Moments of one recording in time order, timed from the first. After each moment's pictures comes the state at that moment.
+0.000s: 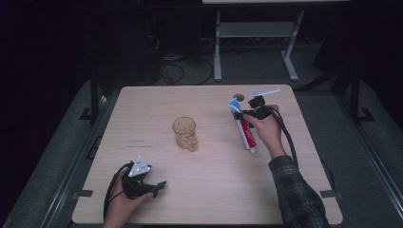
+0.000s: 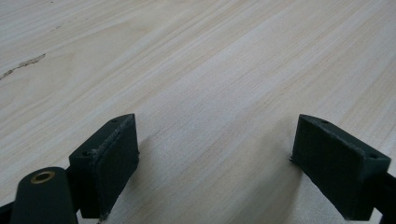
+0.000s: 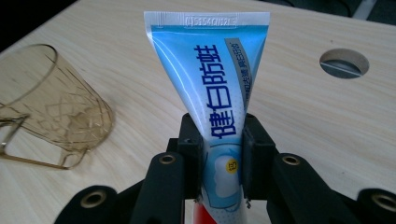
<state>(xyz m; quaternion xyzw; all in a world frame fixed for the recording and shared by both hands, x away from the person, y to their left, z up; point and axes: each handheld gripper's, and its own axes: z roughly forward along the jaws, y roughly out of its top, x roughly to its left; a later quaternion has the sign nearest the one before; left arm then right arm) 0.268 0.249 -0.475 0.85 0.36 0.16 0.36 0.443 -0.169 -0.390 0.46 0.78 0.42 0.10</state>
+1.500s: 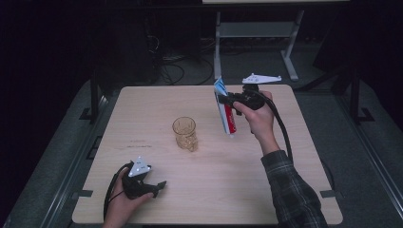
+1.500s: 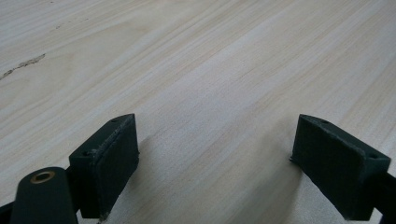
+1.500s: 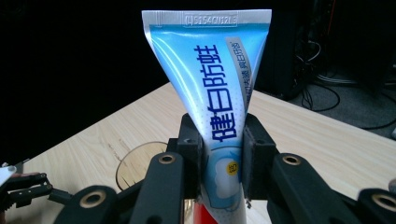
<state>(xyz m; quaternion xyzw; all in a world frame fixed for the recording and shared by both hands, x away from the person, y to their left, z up) 0.269 0.249 -0.475 0.85 0.36 0.16 0.36 0.422 -0.132 -0.319 0.35 0.74 0.56 0.11</state>
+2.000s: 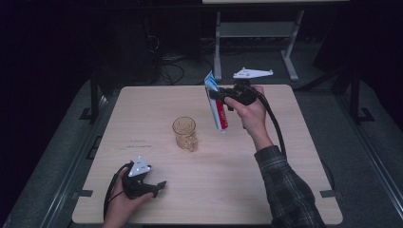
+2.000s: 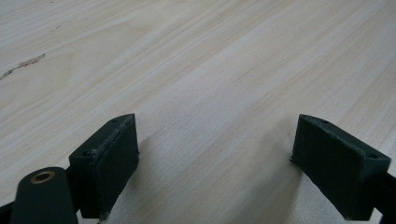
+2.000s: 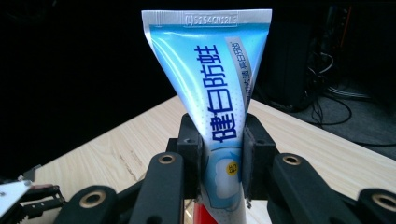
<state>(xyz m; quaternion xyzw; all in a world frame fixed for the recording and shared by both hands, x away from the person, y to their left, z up) 0.268 0.249 -0.476 0.85 0.36 0.16 0.36 0.425 -0.109 -0.303 0.33 0.74 0.57 0.11</state>
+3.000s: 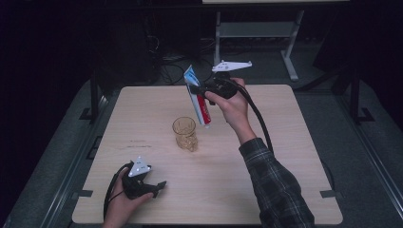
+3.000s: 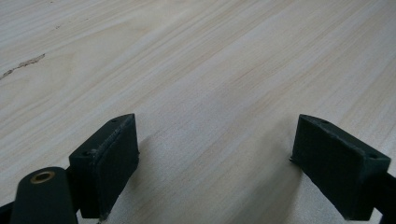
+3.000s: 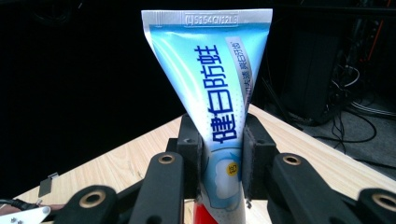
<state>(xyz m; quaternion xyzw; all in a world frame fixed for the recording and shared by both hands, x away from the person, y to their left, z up) 0.269 0.249 -0.475 0.85 0.36 0.16 0.36 0.433 -0.058 -0.283 0.29 0.75 0.58 0.10</state>
